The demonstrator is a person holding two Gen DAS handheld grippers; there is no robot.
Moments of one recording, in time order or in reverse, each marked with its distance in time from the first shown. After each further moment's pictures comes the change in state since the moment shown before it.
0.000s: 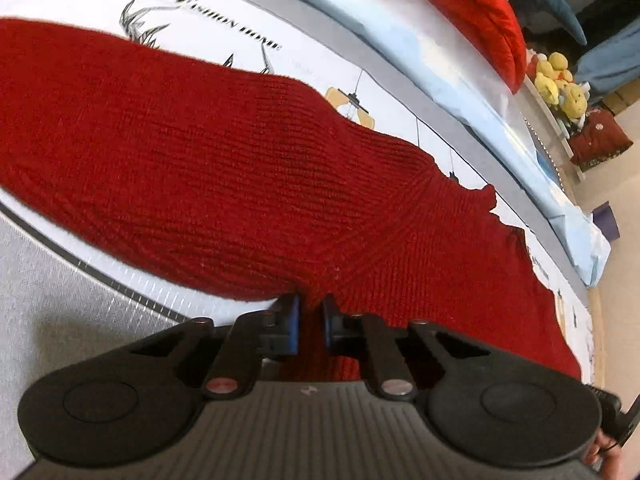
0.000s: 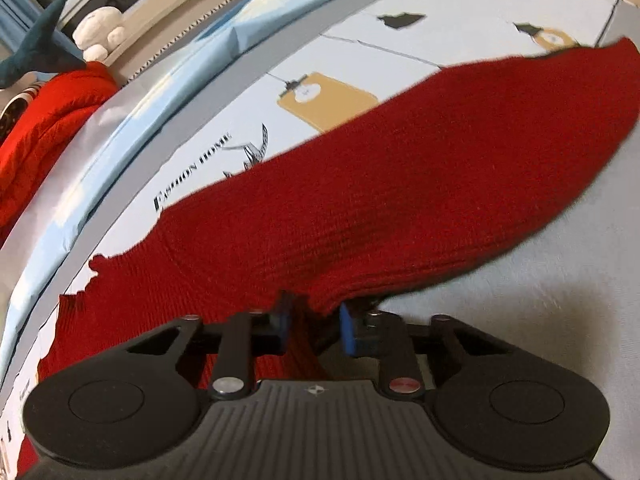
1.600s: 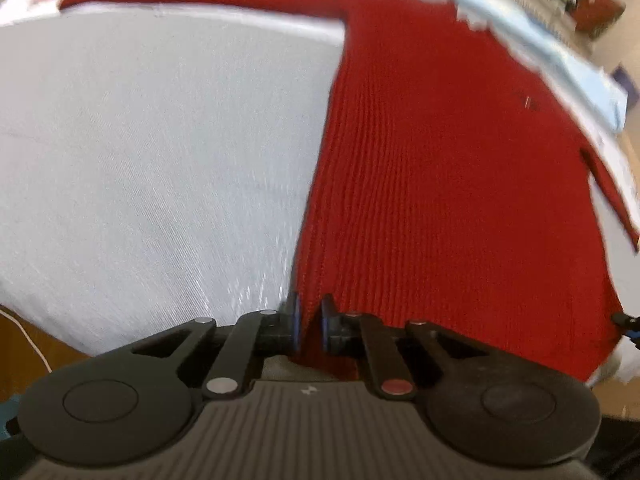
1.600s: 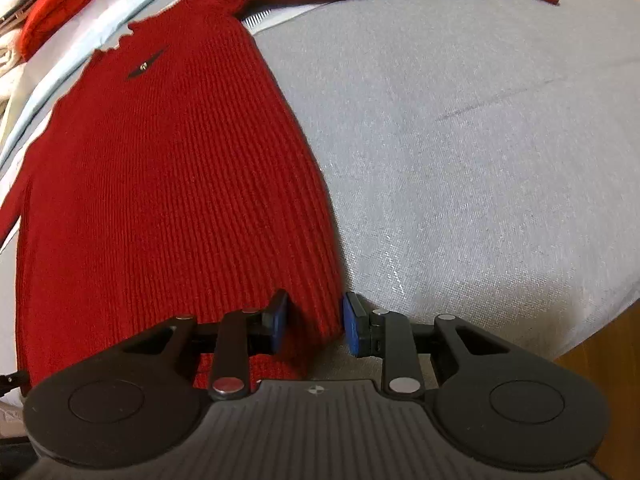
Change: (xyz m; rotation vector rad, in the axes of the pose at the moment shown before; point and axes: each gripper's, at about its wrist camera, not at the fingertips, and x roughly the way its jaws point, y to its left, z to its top) left arm -0.178 0.016 -0.229 0.196 0.129 0.205; right arm -0.191 -0.124 -0.133 -0.266 0.285 0.022
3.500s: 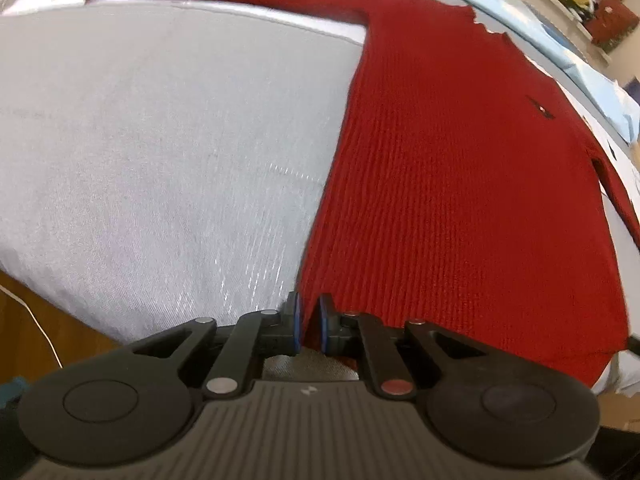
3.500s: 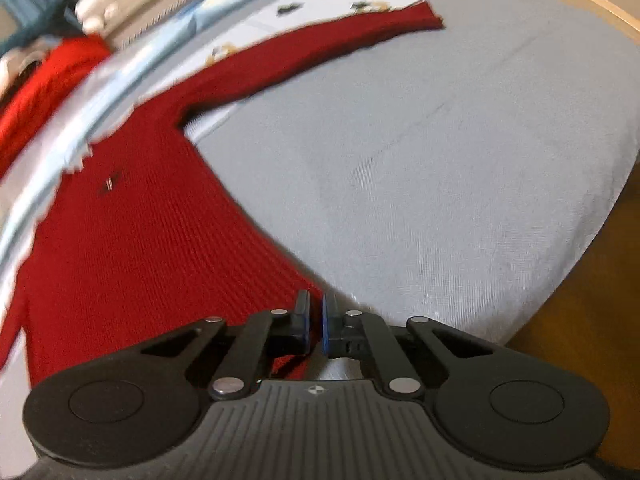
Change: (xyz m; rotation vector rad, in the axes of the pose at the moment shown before) left arm 0.003 0.004 -0.009 -0.049 0.043 0.039; right arm -0.029 -0.022 -0.016 0.188 -0.136 -0.129
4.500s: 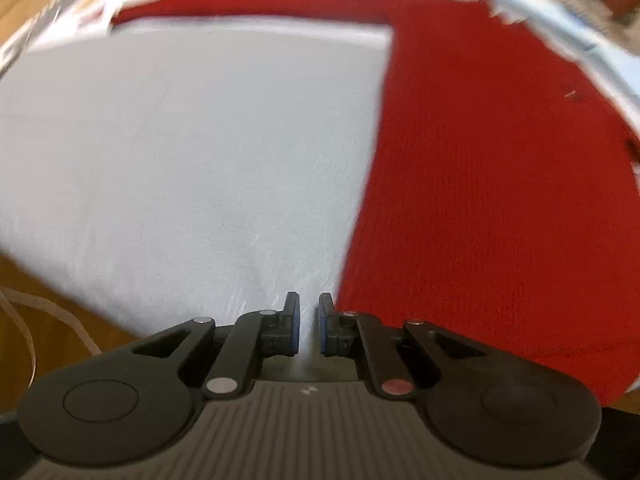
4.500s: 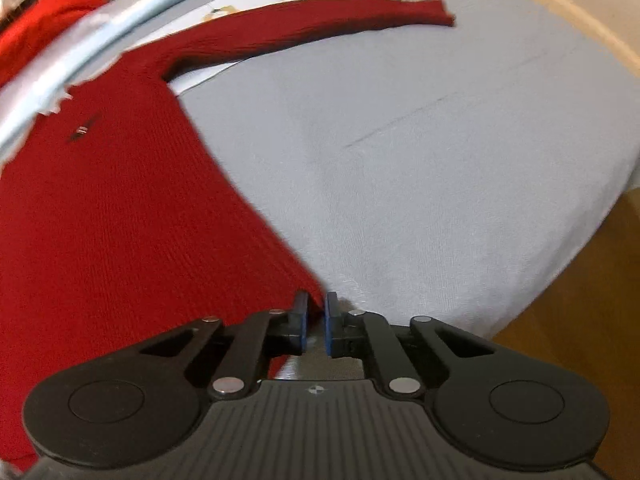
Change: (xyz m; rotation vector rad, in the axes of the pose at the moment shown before) left arm -0.020 -0.008 -0.007 0.105 -0.079 0.135; right arm 0.008 0.023 -0.007 -0.134 -0.071 -0.189
